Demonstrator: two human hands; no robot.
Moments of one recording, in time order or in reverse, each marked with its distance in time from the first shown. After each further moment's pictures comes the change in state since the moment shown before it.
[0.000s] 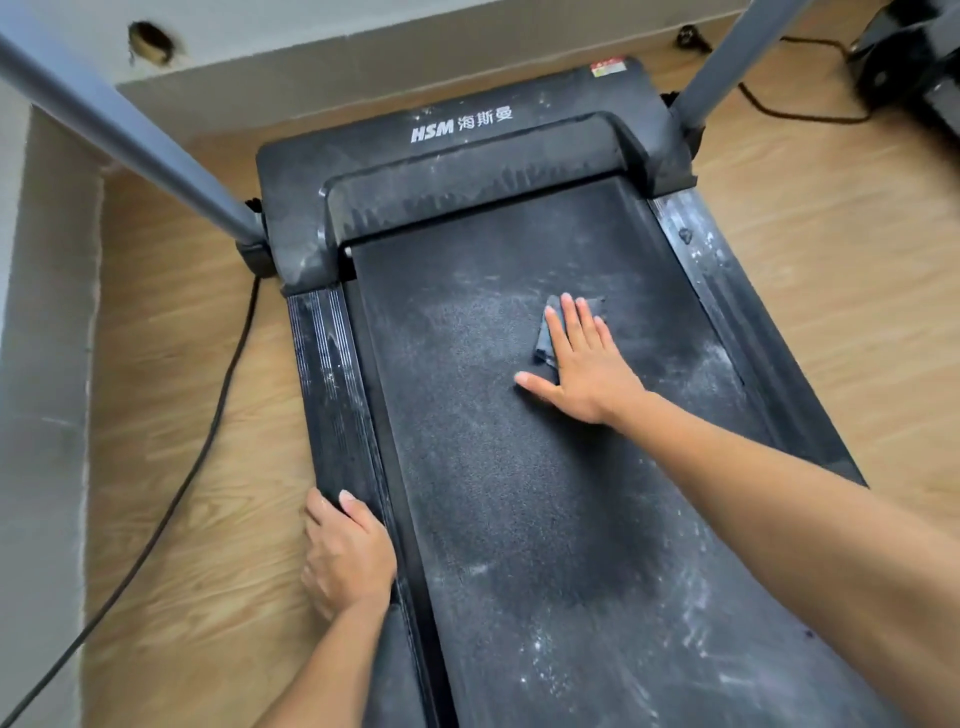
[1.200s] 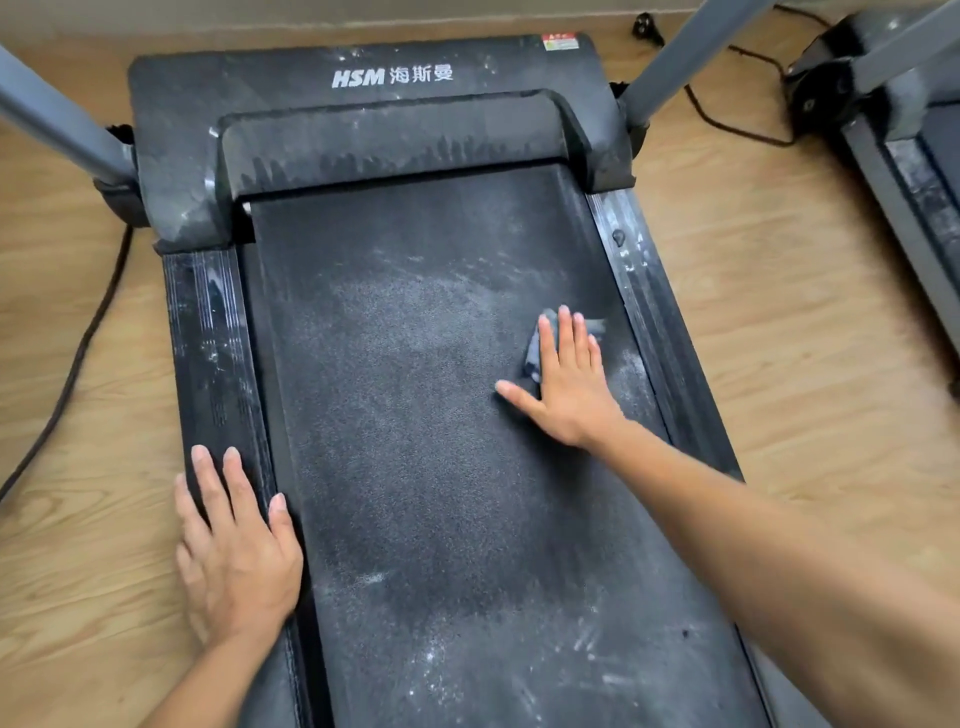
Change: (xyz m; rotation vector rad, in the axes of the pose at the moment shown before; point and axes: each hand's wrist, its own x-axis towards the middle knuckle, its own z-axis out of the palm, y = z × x) left_hand -0.016 0.002 -0.003 0.234 -0.114 0.366; right_hand -0.035 0.062 -0.005 0.027 -0.008 0.122
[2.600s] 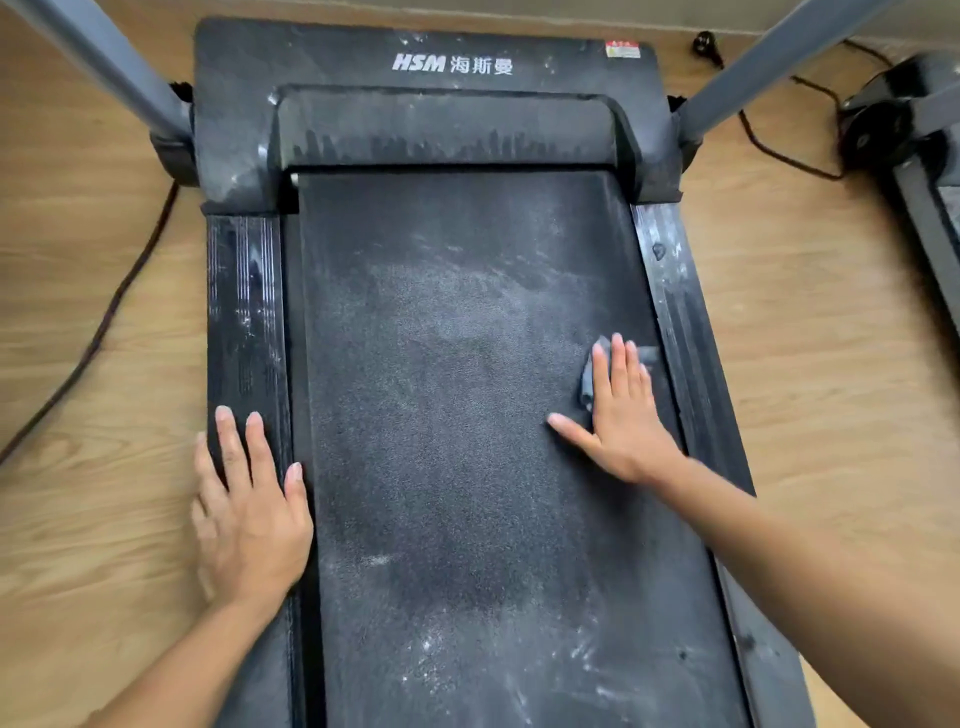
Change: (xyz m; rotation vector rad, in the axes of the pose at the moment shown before) left_hand 0.002 0.000 -0.001 0.028 -0.042 0.003; right_hand -0.024 0.042 0.009 -0.060 -0.063 -0.073
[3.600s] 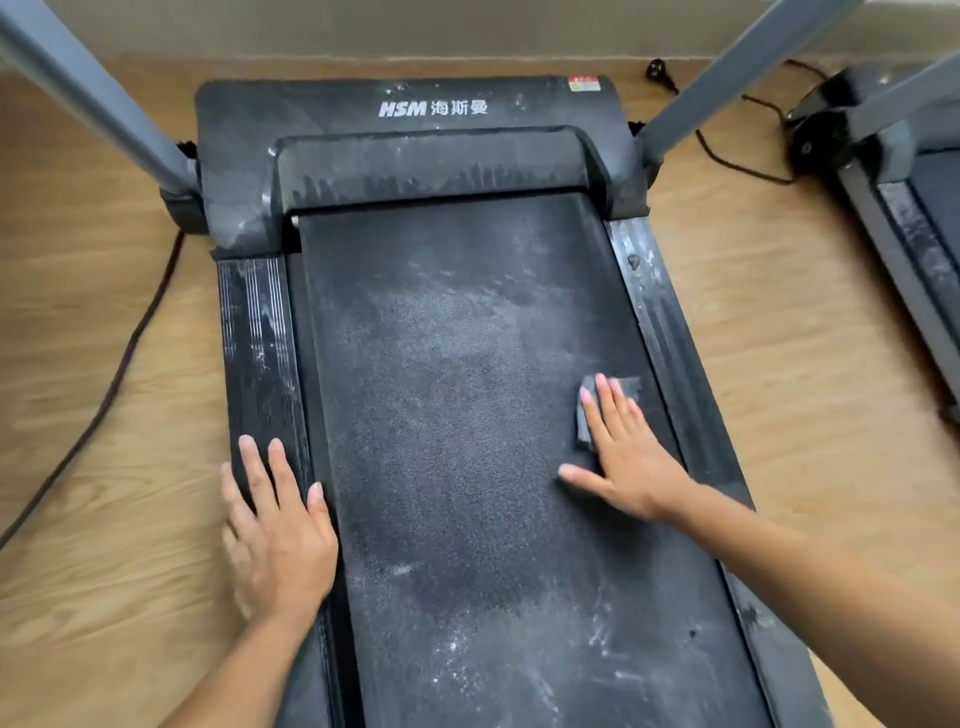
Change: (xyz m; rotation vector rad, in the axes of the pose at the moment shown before) left_hand -0.001 0.001 -0.005 -0.029 -0.024 0.006; right_hand -0.051 0.003 0.009 -0.078 -0.091 -0.118
